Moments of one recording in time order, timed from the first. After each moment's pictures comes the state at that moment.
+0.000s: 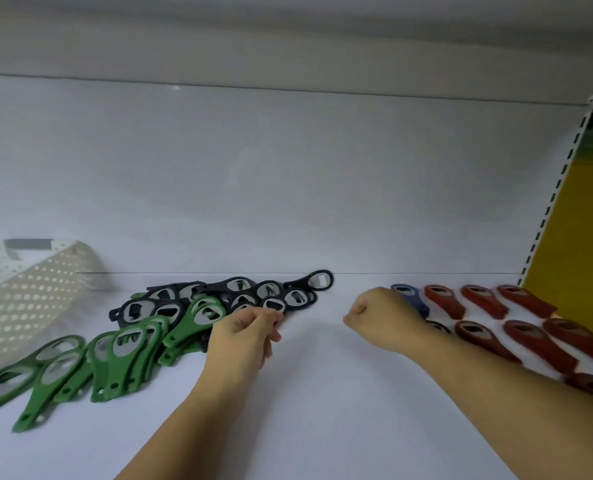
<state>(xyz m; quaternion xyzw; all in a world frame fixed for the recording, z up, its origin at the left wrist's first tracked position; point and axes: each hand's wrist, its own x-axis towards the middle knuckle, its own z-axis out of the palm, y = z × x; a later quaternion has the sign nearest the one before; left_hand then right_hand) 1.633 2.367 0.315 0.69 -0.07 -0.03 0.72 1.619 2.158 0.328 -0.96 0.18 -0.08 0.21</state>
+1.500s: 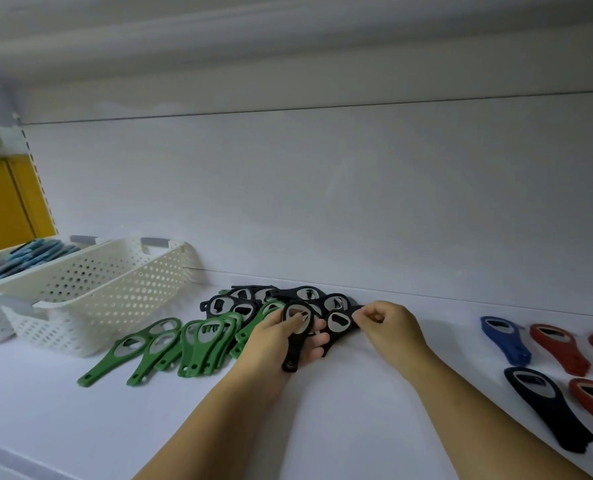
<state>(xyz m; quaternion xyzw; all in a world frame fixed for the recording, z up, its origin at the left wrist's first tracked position) 1.655 2.383 0.318 0.54 0.03 -0.09 0.83 1.680 2.203 0.299 -0.87 0.05 -0.17 0.47</state>
